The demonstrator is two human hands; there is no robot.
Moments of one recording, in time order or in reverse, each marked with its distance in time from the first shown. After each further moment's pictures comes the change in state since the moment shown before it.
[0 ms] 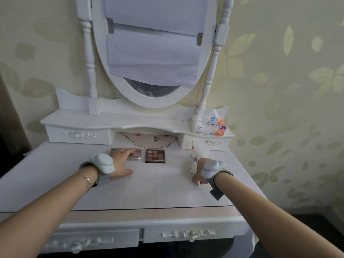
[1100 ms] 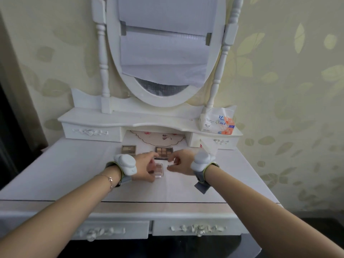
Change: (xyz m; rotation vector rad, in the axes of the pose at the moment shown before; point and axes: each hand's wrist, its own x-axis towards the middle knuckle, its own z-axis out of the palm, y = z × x) left_hand -0.012 0.041 0.005 -0.165 -0.074 0.042; right_hand -0.020 -0.058 -0.011 0.403 0.381 -0.456
